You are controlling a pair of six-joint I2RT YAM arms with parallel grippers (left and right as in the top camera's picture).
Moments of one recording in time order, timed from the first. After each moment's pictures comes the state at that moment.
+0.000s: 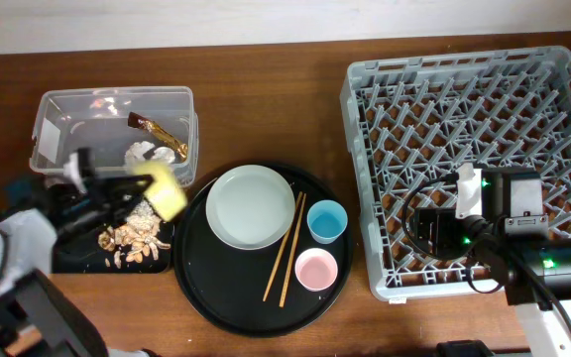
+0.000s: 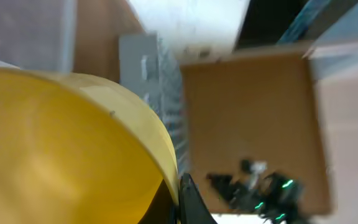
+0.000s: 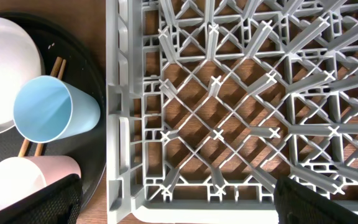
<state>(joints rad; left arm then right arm) 0.56 1.68 1.01 -0.83 1.46 0.08 0.02 0.96 1.03 -1.11 -0.10 0.07</state>
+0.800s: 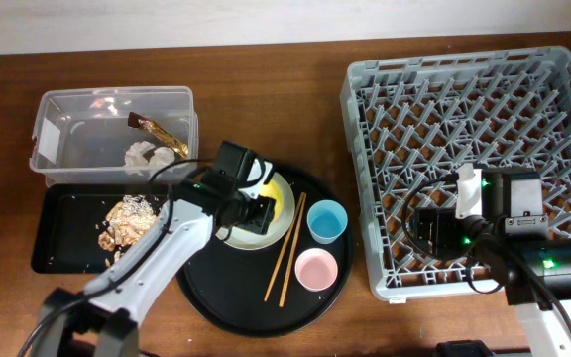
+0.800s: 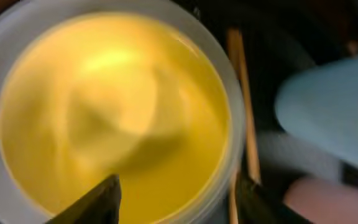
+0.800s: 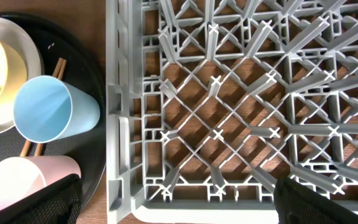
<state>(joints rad) -0.44 1.58 1.03 -0.65 0.17 -0.08 0.02 0.96 1.03 -1.11 -0.10 0.07</state>
